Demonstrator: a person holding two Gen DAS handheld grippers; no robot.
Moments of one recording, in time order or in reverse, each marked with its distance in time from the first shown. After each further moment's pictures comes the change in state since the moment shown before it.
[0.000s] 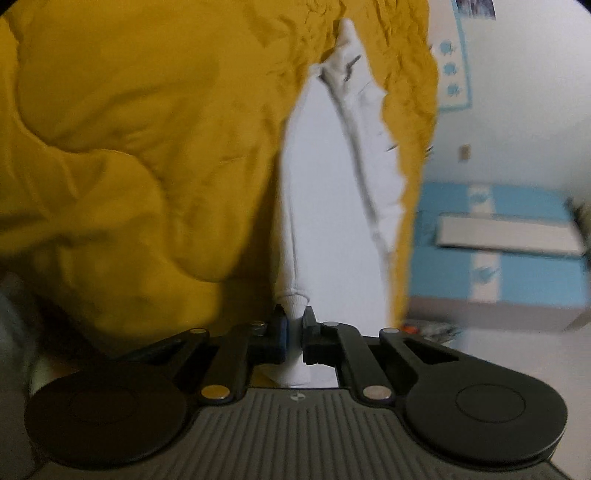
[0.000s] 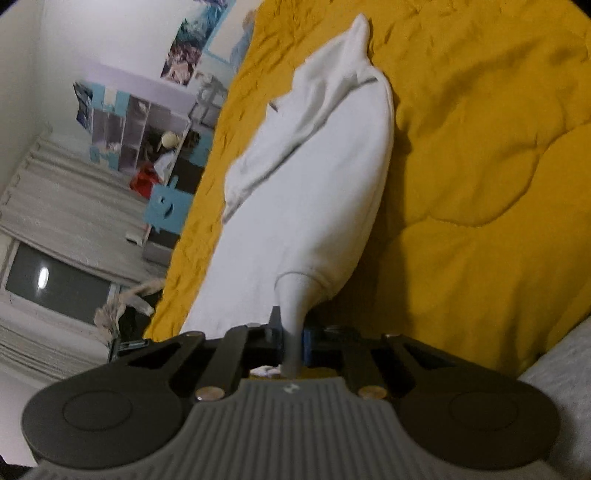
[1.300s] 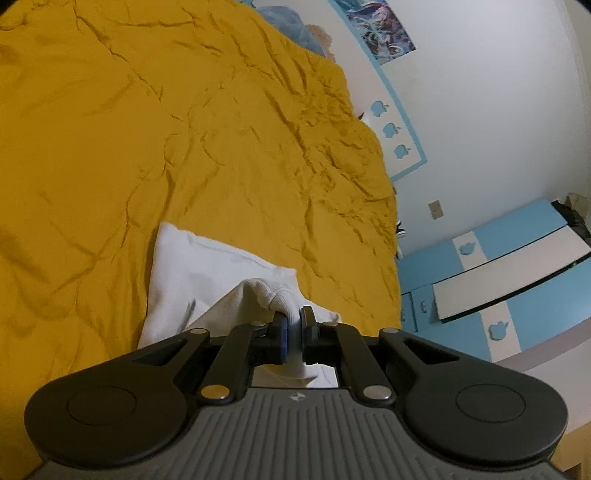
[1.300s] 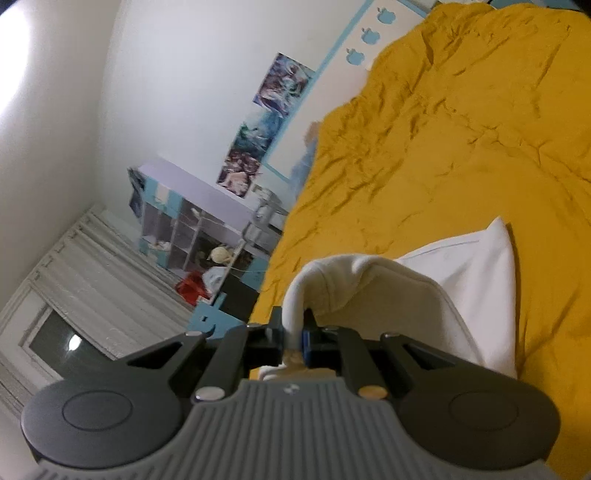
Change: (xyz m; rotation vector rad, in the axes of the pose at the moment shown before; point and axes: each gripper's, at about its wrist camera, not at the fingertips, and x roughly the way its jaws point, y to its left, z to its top) left arm 0.110 -0.185 0.228 0.335 -0.319 0.050; right arm 0.158 0.030 0.312 -0.081 -0.356 0.199
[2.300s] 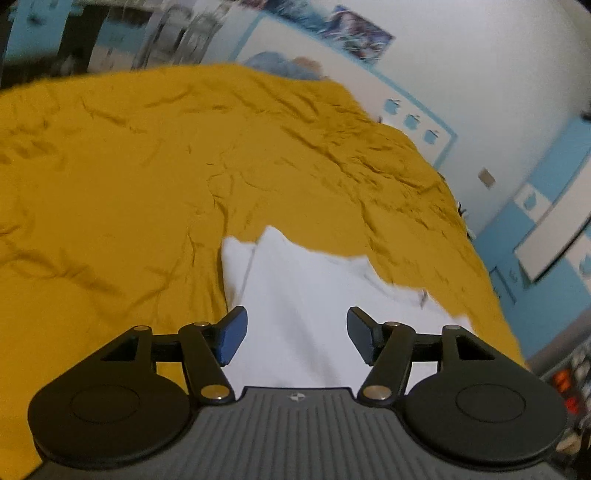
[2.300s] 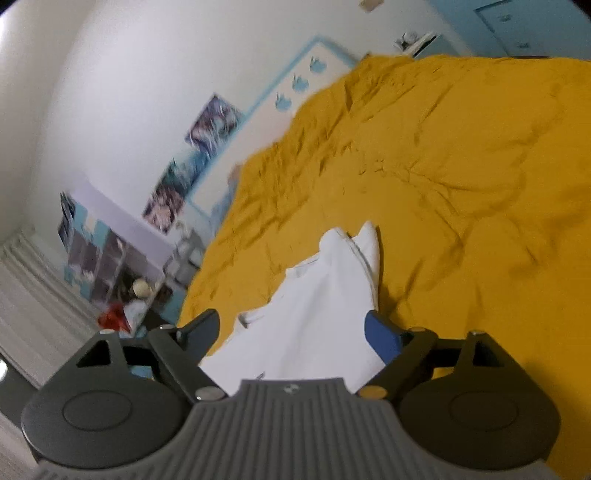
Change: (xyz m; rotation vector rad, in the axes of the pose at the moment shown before) left arm -0.043 -0.021 -0.117 0.369 -0.185 0.290; right arm -0.086 -0.021 -0.084 -0.011 -0.189 -0.271
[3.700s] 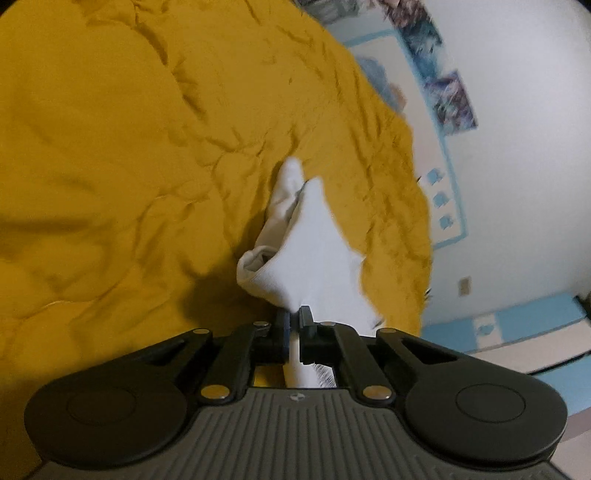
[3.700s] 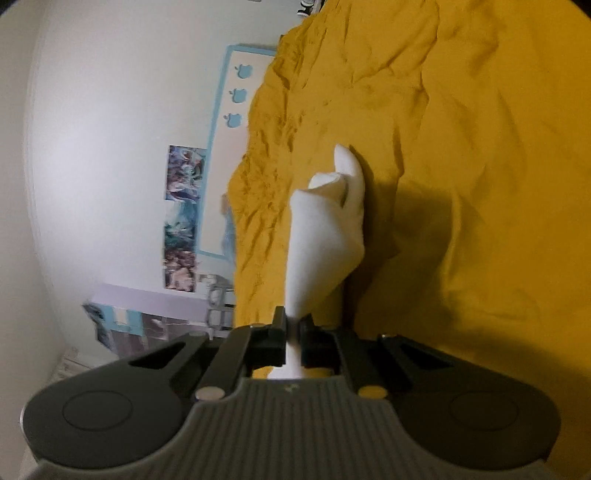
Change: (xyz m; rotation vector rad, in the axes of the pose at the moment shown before) left arm 0.042 0.067 -0.049 -0.648 0.049 -0.137; right arm 0.036 -0.013 -0.065 0.462 -0.016 0.061
